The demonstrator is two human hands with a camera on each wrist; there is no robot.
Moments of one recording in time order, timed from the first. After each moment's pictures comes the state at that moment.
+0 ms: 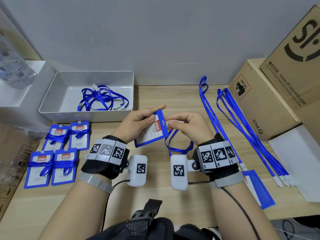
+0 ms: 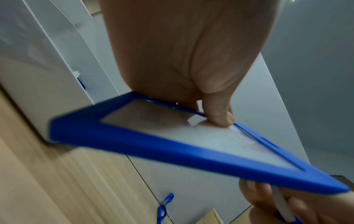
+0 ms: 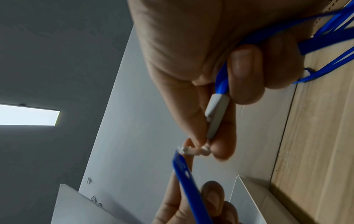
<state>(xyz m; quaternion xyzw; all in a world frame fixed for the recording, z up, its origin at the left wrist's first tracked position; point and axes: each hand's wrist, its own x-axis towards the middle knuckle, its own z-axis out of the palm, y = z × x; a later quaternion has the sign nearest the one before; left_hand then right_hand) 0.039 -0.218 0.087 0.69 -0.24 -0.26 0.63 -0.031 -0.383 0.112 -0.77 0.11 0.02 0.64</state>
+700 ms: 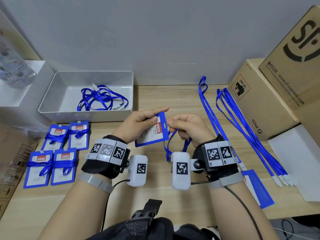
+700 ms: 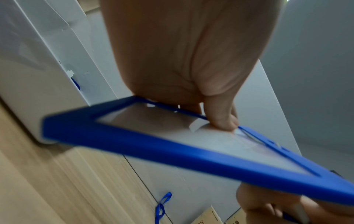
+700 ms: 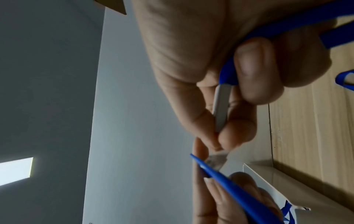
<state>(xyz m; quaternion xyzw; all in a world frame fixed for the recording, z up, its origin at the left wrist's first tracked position) 0.035 -0.221 0.092 0.70 -0.26 -0.27 0.61 -0.030 -0.385 0.109 -0.68 0.17 0.08 0.70</state>
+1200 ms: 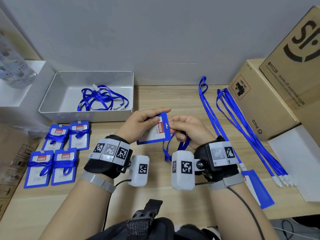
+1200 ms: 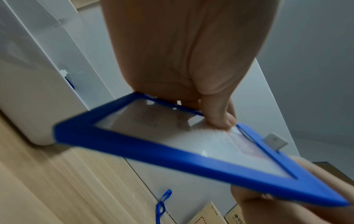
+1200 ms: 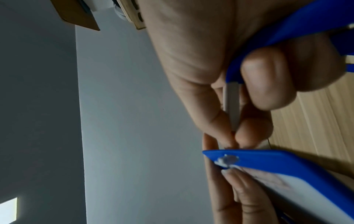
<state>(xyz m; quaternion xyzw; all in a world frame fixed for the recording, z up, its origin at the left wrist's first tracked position) 0.036 -0.224 0.091 0.71 -0.27 -0.25 0.60 -0.027 -0.384 0.098 -0.63 0.16 0.10 0.75</state>
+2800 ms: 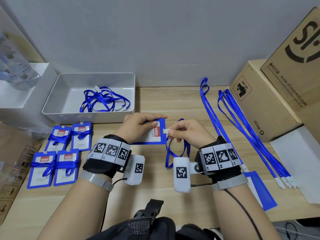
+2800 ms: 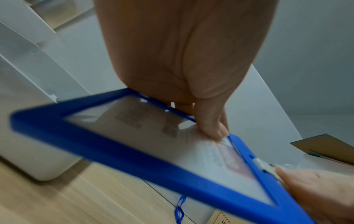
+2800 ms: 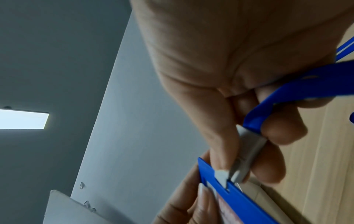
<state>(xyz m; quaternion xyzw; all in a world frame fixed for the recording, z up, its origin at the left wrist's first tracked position) 0.047 -0.213 0.083 0.83 -0.27 -0.23 0.44 -0.031 -0.390 0.101 -0.79 0.09 0.13 0.60</state>
